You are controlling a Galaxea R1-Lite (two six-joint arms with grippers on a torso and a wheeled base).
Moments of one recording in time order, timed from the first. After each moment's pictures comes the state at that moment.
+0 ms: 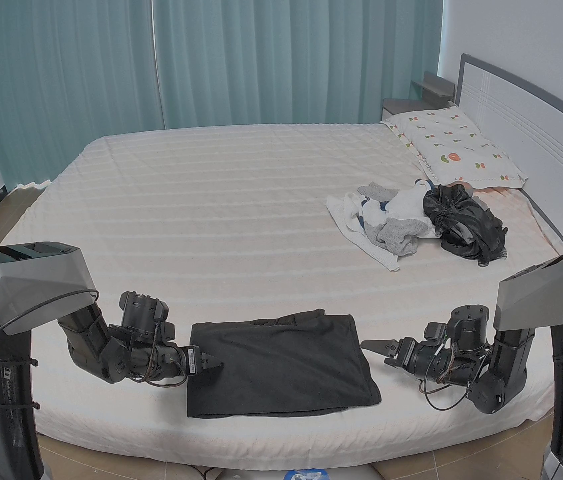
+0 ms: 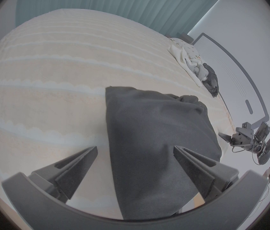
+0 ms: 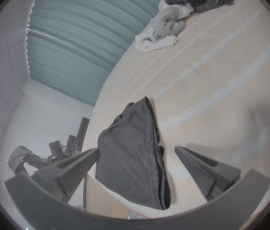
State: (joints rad) left arm -0.24 2.32 -0.75 -0.68 -0.28 -0.35; right arm 0.32 2.41 -0.47 -1.47 0.41 0.79
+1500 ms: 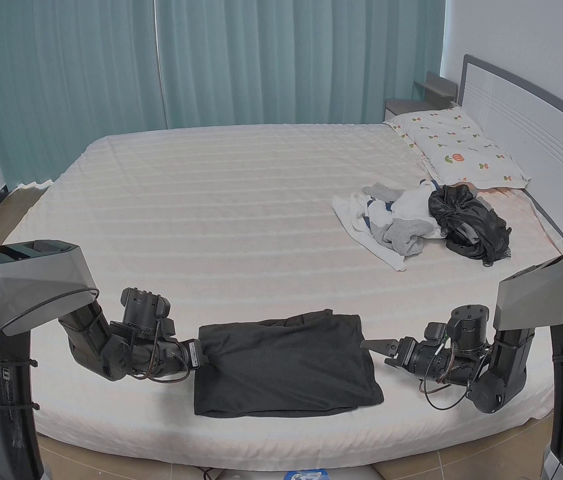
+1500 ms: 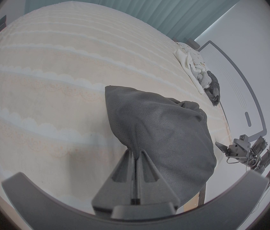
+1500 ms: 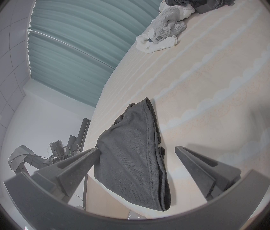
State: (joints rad) left arm -0.24 2.31 -0.77 -0.68 -0.28 -0.45; right arm 0.31 2.41 -0.47 -1.47 0.41 0.80
